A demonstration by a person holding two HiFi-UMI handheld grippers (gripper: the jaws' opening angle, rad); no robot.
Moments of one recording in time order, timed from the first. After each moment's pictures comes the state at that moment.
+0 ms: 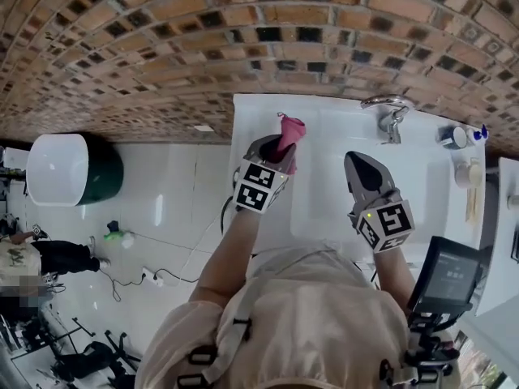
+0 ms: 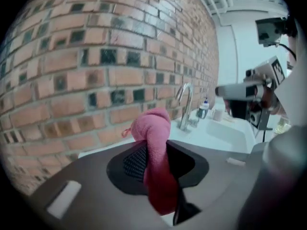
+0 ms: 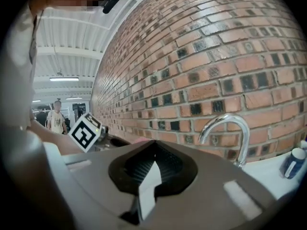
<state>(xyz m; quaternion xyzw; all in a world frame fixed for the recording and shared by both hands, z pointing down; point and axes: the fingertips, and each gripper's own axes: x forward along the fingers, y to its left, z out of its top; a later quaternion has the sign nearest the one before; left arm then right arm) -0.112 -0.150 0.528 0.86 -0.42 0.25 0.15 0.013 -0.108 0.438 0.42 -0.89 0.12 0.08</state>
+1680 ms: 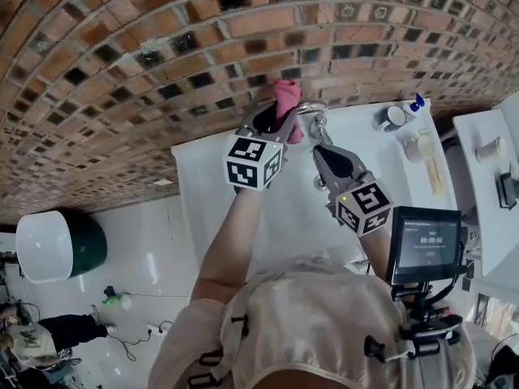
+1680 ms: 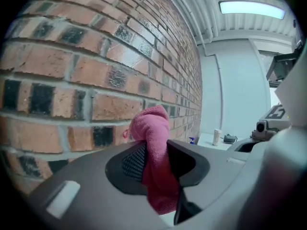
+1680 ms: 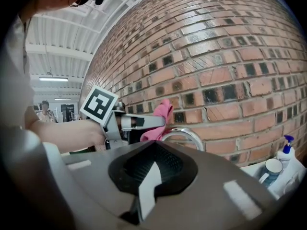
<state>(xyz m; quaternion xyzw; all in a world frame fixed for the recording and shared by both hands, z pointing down) 0.100 -0.245 0.405 0.93 -0.34 0.09 0.10 0.133 -0.139 0.421 0.48 -0.86 0.13 0.07</state>
